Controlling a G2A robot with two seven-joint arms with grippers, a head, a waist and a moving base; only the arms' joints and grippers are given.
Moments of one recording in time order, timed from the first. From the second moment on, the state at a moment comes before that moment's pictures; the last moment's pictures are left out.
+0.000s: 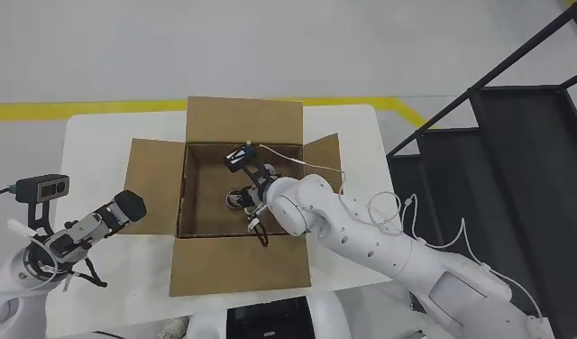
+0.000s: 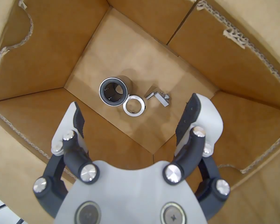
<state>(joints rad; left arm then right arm) 1.77 -1.02 -1.88 -1.87 -0.76 -0.52 -1.18 -0.88 -1.28 0.59 -1.65 -0.91 0.39 0.94</state>
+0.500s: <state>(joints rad) 1.77 -1.02 -1.88 -1.87 -0.76 -0.52 -1.18 -0.81 -1.32 0.53 -1.58 -0.98 0.42 1.02</state>
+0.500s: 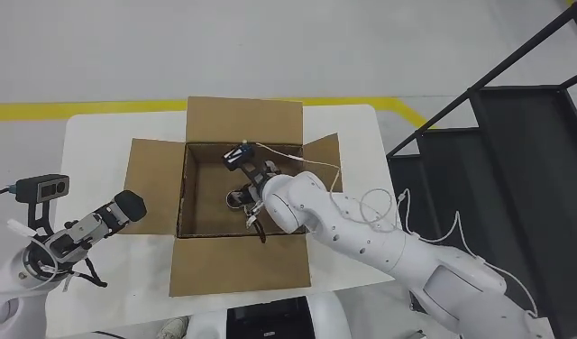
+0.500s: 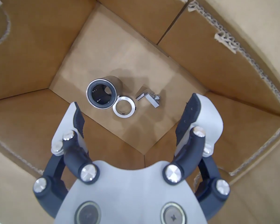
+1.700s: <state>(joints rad) 1.77 -1.02 -1.88 -1.87 -0.76 -0.52 -1.18 -0.66 -1.53 0.41 -1.20 -1.01 0.46 1.09</state>
